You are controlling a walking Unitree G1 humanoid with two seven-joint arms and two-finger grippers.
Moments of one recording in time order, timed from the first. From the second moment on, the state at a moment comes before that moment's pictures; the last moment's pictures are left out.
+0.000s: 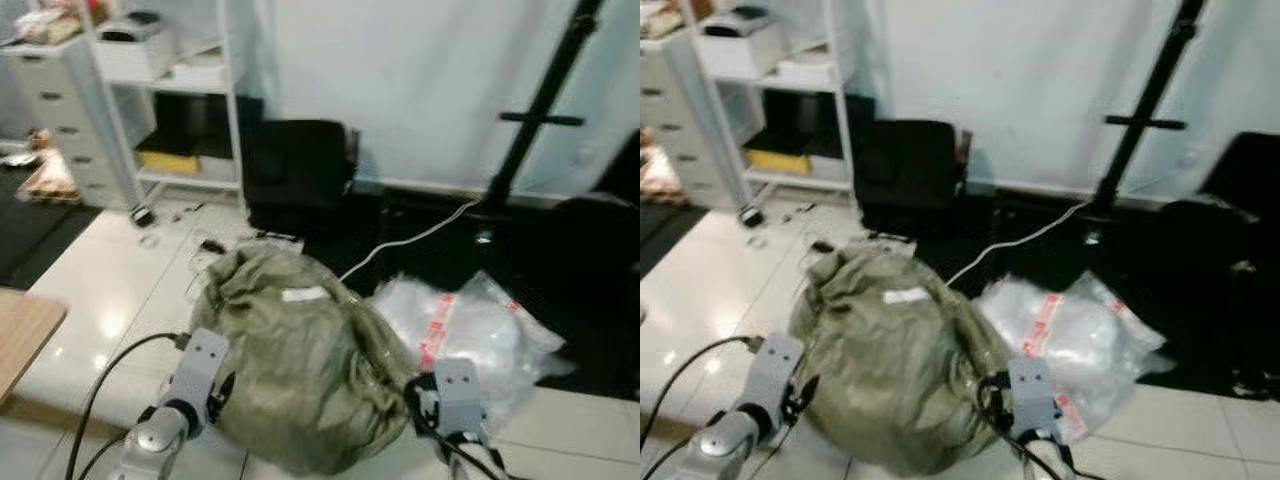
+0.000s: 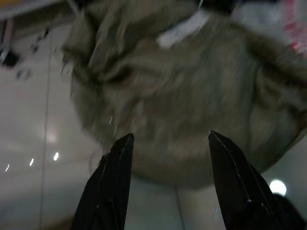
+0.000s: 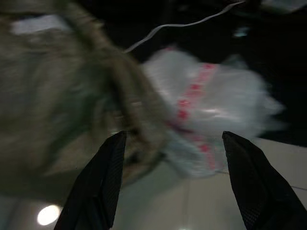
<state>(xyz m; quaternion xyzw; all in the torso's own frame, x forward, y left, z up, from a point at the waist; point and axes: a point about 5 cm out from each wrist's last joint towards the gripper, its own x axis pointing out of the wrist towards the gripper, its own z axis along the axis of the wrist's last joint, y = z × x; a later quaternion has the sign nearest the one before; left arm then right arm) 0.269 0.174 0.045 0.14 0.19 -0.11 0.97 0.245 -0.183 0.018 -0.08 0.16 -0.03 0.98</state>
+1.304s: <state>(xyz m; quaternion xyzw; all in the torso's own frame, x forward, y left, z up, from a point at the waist) 0.265 0.175 0.041 0.13 0.20 -0.12 0.96 0.242 -0.177 0.018 -0.07 0.16 -0.03 0.98</state>
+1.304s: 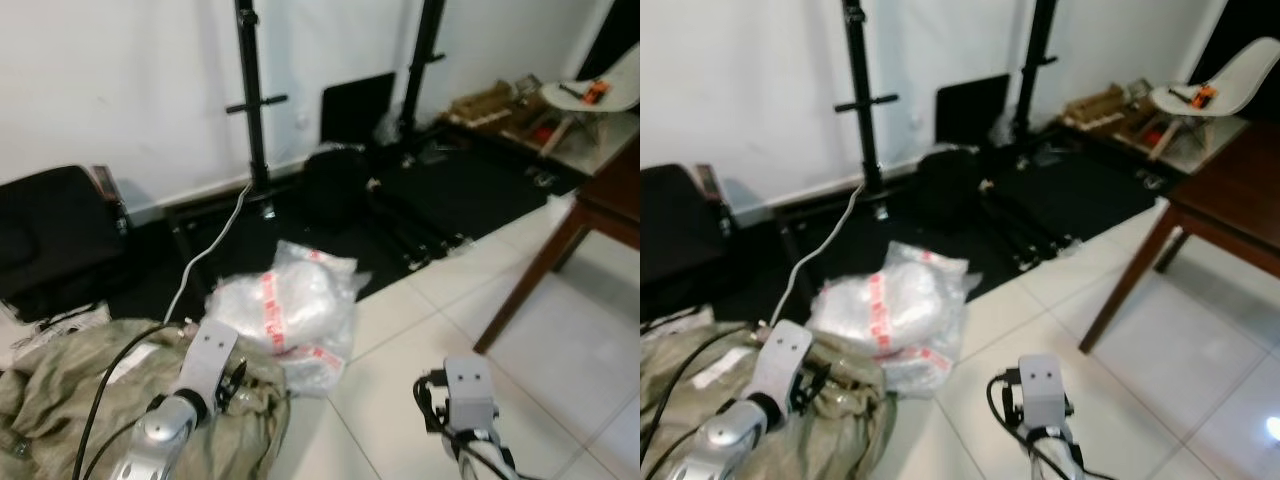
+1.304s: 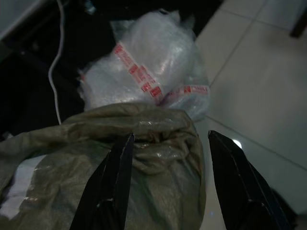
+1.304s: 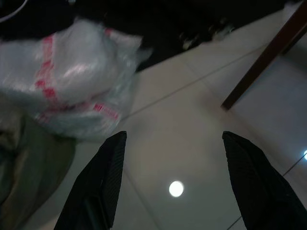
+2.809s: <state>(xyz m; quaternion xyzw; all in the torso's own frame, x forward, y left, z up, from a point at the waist) 0.276 0.150 0.072 0.06 0.12 -0.17 0.98 0.247 -0.183 0.024 -0.08 0.15 -0.04 0.98</state>
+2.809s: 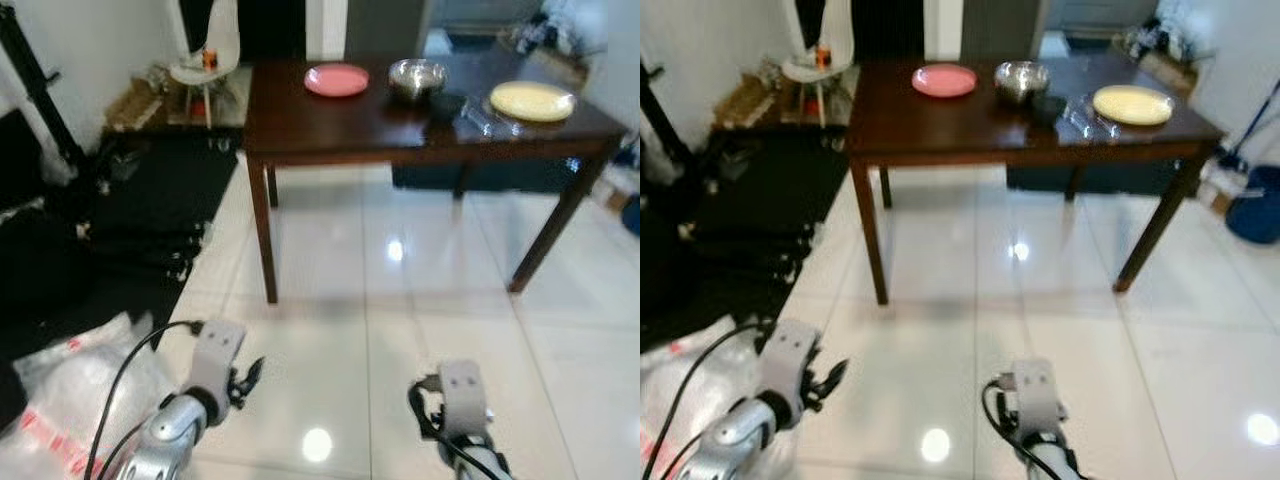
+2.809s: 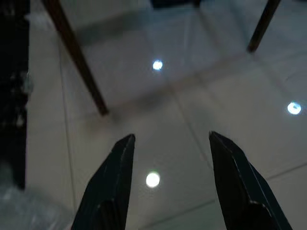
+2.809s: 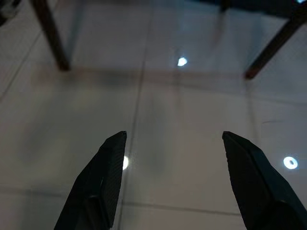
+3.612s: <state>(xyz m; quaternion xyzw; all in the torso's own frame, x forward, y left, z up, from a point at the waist) 0.271 0.190 0.108 0.04 0.06 0.05 1.00 0.323 -0.113 0.141 -0.03 -0.05 0.11 0.99</state>
